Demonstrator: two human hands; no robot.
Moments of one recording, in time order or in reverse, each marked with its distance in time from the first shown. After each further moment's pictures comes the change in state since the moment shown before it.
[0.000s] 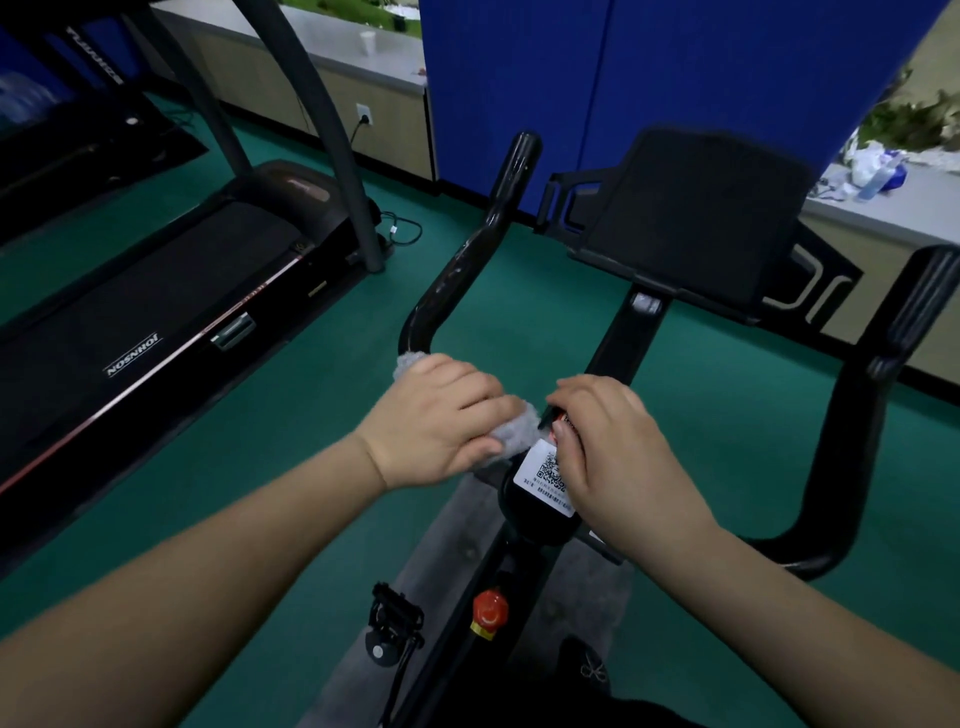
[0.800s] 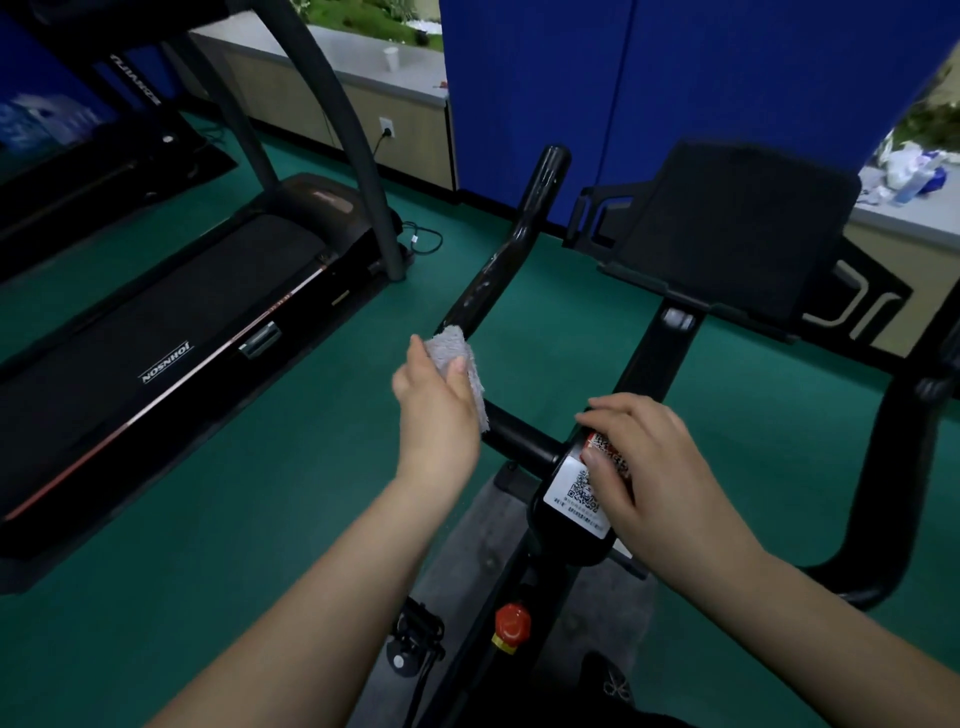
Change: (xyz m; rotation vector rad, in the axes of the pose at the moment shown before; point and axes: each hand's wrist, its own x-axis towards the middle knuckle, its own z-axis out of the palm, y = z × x) left_hand 0.023 0.026 -0.001 -0.675 0.343 -1.284; right_hand -0.008 0.004 -0.009 0.085 -0.033 0.030
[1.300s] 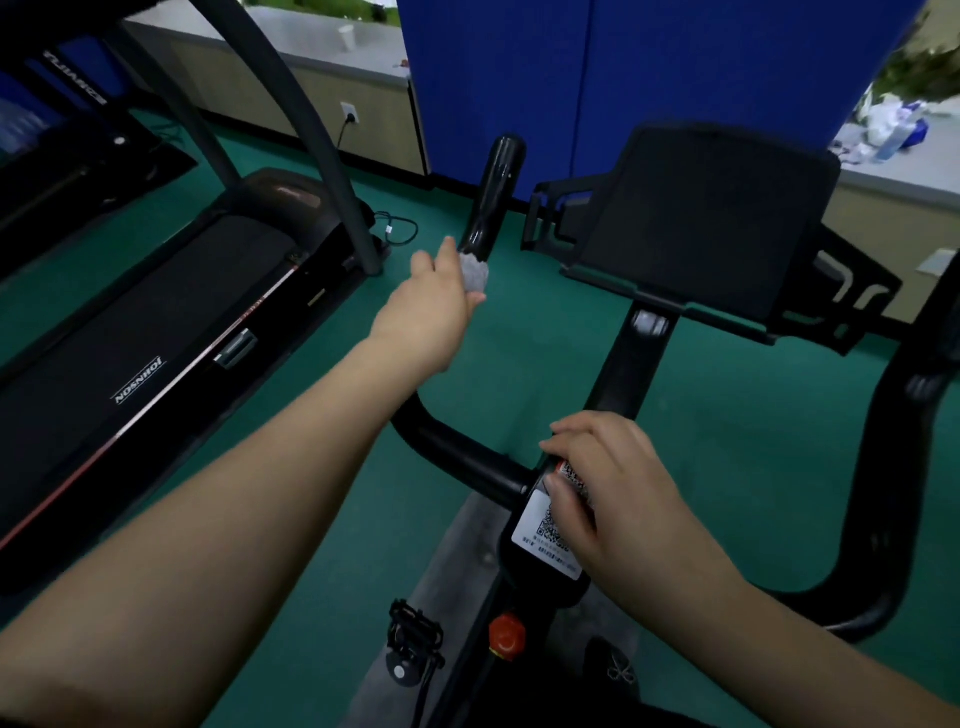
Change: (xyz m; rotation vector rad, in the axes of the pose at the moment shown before) left_hand 0.120 0.051 0.031 0.777 -0.196 0.408; right_hand 0.010 0.004 0.008 0.047 0.037 -0.042
